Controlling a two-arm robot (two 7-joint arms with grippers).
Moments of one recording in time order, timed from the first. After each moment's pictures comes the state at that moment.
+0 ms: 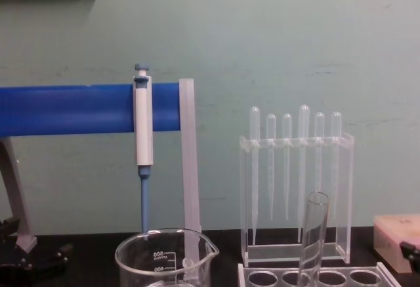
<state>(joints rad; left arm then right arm) -0.20 0.60 0.45 -1.41 -0.25 -0.12 0.03 0.20 0.60 -0.45 -1.41 0.25 -0.12 -0.03</state>
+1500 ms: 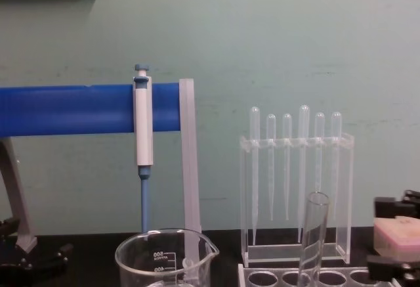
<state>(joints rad) -0.20 0.60 0.45 -1.41 -0.25 -0.12 0.03 0.25 0.74 -0.43 -1.47 0.46 -0.31 0.80</state>
